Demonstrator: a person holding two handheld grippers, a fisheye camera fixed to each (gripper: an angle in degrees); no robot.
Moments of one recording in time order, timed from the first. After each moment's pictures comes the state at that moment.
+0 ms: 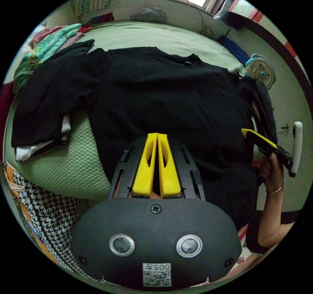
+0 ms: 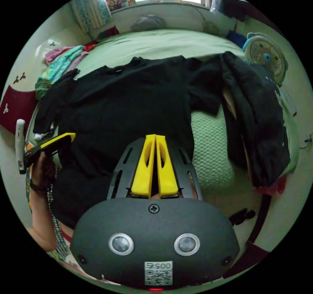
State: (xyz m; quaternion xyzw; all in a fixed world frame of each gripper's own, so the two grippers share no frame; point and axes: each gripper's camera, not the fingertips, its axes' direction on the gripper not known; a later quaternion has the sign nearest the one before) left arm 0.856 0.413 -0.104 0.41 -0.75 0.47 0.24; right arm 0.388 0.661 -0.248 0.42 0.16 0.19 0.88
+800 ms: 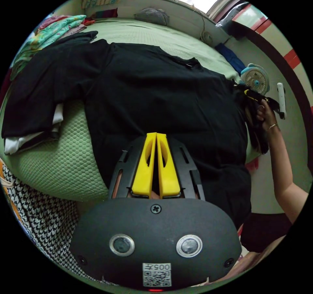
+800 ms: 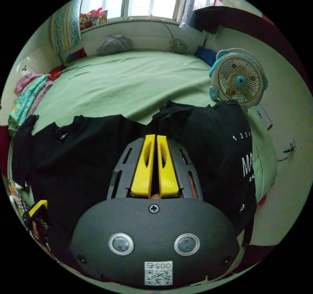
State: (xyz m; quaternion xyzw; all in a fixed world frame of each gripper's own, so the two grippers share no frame) left arm 0.915 0.433 -0.118 0.39 -0.73 0.48 0.27; right arm 0.480 0.603 -0.389 0.48 0.27 0.28 0.79
